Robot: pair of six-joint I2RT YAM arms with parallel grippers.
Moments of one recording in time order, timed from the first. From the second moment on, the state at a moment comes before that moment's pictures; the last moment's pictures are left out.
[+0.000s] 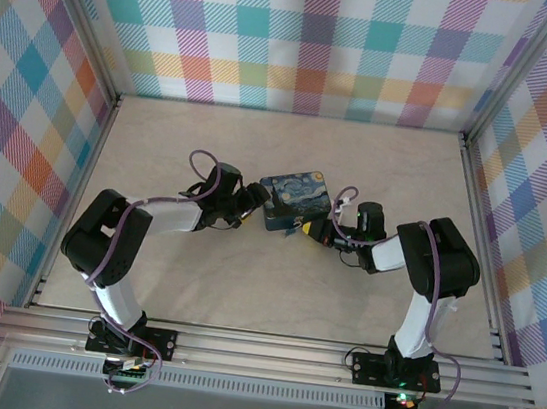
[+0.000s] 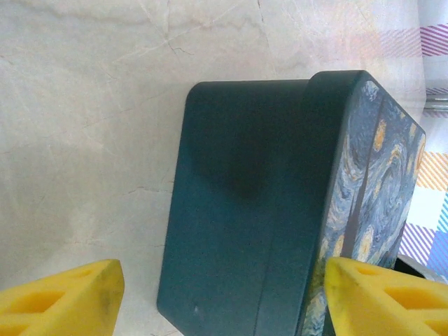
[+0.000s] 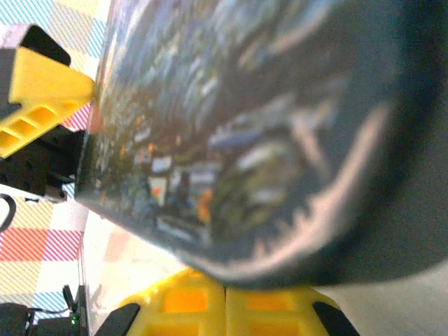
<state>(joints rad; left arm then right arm) -0.47 1.71 0.87 0.10 0.24 -1.17 0.33 1.88 0.58 0.76 -0.80 0.70</state>
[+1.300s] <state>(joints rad) -0.47 1.71 0.87 0.10 0.23 -1.17 0.33 1.98 0.69 0.89 -0.85 0.65</state>
